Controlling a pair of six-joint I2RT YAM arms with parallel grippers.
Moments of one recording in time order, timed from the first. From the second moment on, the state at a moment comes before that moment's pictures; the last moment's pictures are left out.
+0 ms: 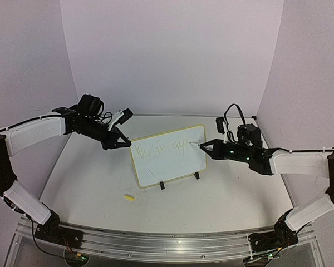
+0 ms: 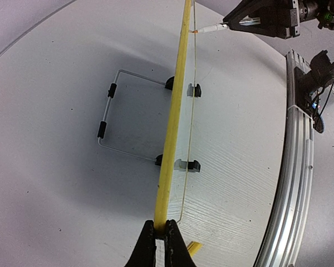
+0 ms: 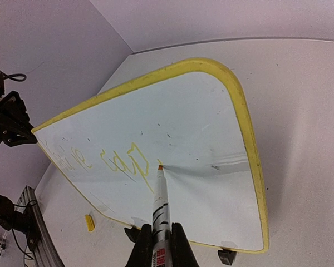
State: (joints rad) left arm -0.49 1.48 1.19 -0.54 0.63 0.33; right arm 0.58 1.40 0.71 0.32 -0.29 0.47
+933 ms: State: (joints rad) left arm -0.49 1.48 1.19 -0.54 0.63 0.32; right arm 0.58 1.43 0.73 0.30 -0.32 0.45
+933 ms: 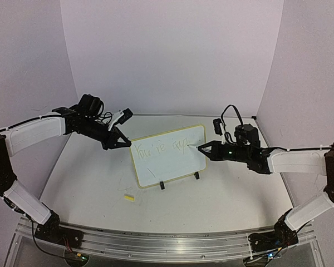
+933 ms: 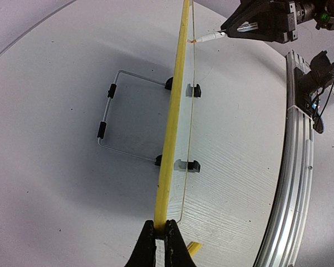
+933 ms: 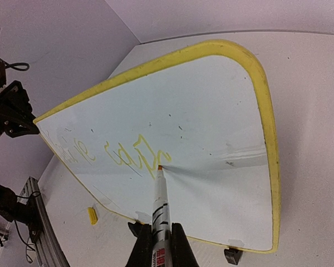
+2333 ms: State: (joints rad) left arm -0.49 1.49 1.19 -0.54 0.63 0.32; right arm 0.58 1.39 0.74 0.26 -0.26 0.44
